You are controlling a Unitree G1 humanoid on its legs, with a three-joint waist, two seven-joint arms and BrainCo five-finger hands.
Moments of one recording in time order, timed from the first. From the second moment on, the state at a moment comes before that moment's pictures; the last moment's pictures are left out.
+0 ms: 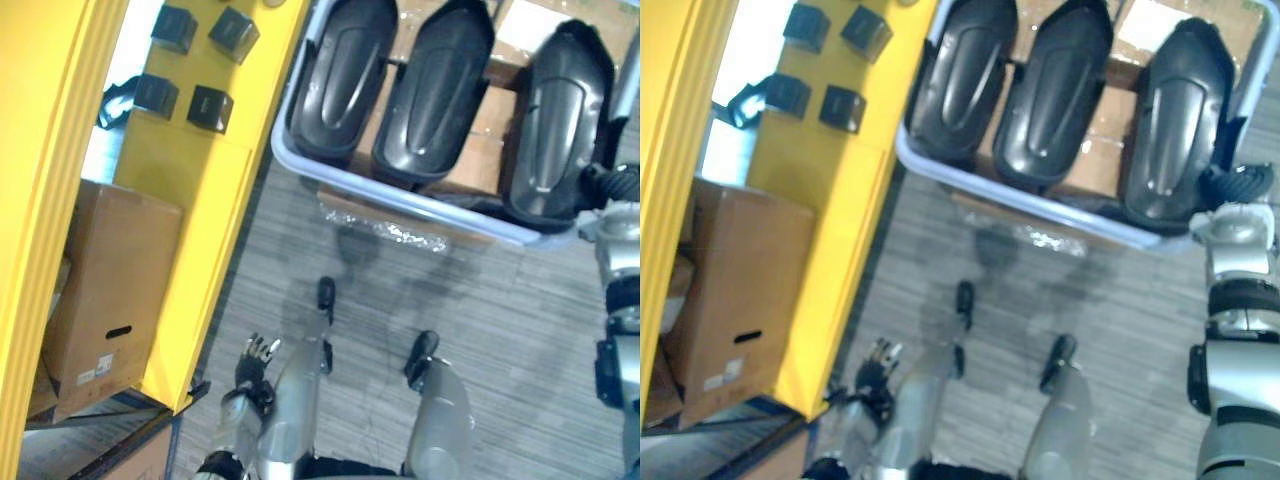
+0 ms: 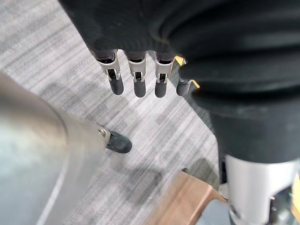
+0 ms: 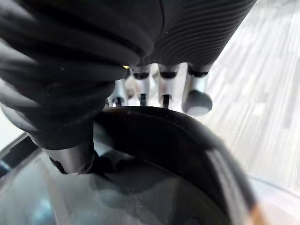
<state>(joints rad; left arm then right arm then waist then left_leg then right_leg) -0.11 0.03 -0.10 0.88 -0.63 -0.28 -0.01 -0.90 -0.80 0.03 0.96 0.02 0.20 -0.32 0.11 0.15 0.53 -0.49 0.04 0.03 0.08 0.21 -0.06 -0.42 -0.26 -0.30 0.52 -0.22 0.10</state>
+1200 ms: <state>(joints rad) -0.01 0.24 -0.12 -0.19 -0.21 -0.22 0.23 -0.64 -0.71 -0.10 0.53 -0.28 0.08 -0.66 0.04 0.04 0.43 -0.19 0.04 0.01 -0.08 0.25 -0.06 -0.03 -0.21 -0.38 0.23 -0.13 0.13</state>
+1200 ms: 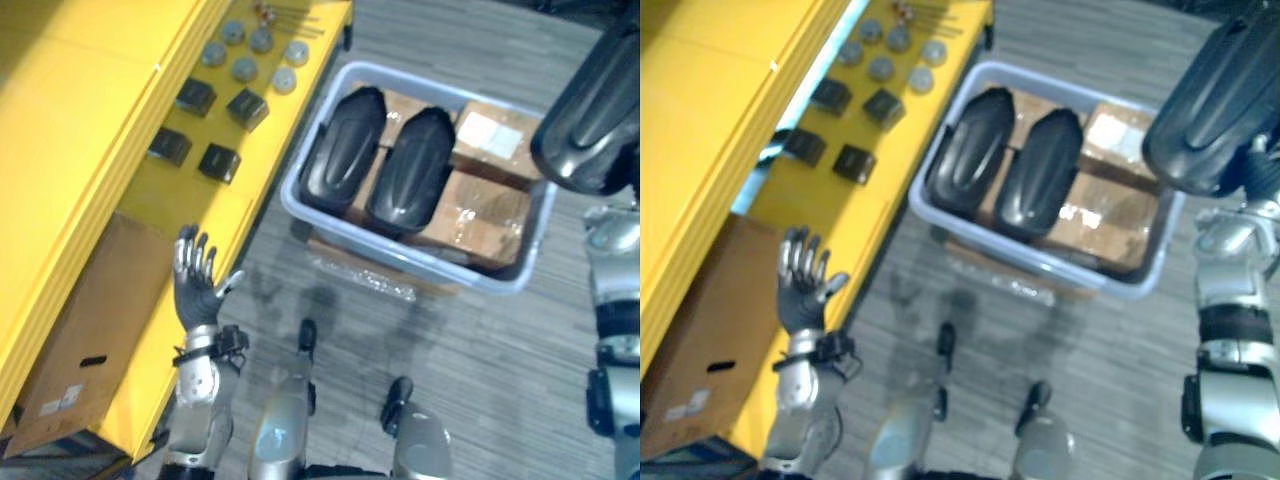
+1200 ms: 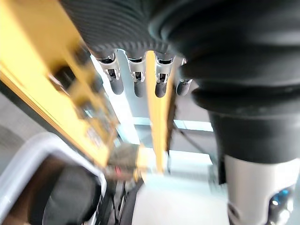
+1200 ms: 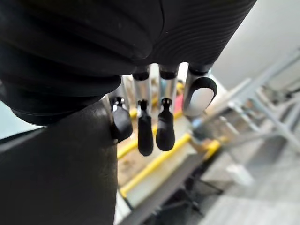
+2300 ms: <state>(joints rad) -0.45 0.33 -0.26 0.22 -0.94 0.29 0.04 -0.55 -0.59 0.27 0.34 -0.74 -0.22 -0.43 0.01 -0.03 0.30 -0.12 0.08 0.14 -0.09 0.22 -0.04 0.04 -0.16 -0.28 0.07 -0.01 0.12</state>
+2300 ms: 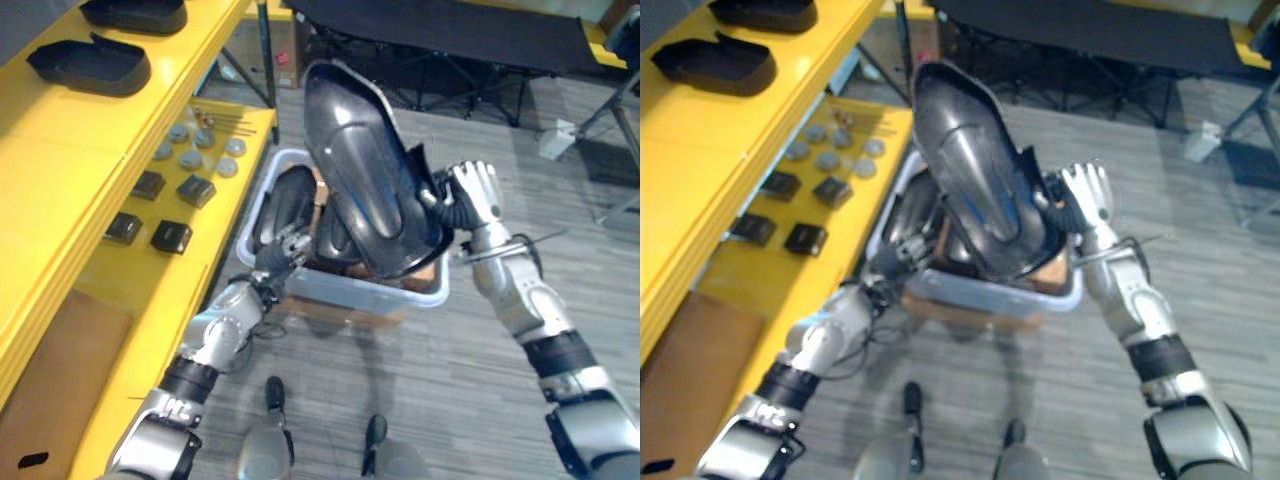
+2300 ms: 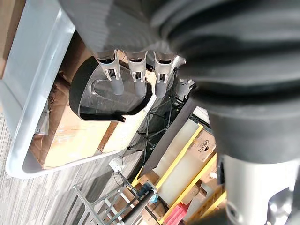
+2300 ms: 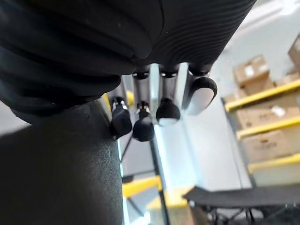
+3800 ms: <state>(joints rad) -0.47 0.25 -0.37 0.28 -0.76 0.19 0.16 -0.58 -0.44 0.42 0.43 -0.69 -0.22 -0.42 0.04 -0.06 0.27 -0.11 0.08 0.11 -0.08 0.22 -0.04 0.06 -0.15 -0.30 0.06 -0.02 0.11</state>
